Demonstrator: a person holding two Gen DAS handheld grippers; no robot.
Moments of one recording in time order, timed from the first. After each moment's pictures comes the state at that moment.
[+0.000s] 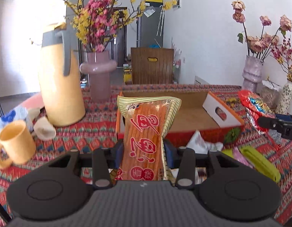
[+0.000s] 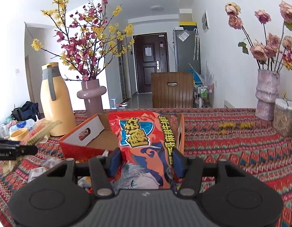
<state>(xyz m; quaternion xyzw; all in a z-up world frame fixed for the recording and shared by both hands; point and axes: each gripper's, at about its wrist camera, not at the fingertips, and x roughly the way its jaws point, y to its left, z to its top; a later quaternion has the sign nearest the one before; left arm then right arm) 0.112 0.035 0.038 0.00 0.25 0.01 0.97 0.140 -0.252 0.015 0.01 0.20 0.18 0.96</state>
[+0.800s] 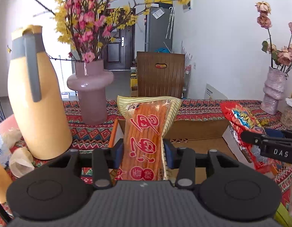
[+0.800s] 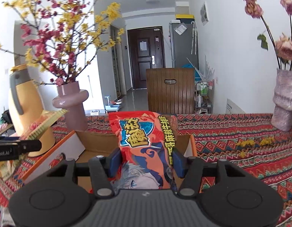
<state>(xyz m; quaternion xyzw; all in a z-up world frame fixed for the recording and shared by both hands) 0.262 0.032 0.036 -0.02 0.24 0.04 0.97 0.302 -0.207 0.009 0.02 0.22 0.16 0.96</state>
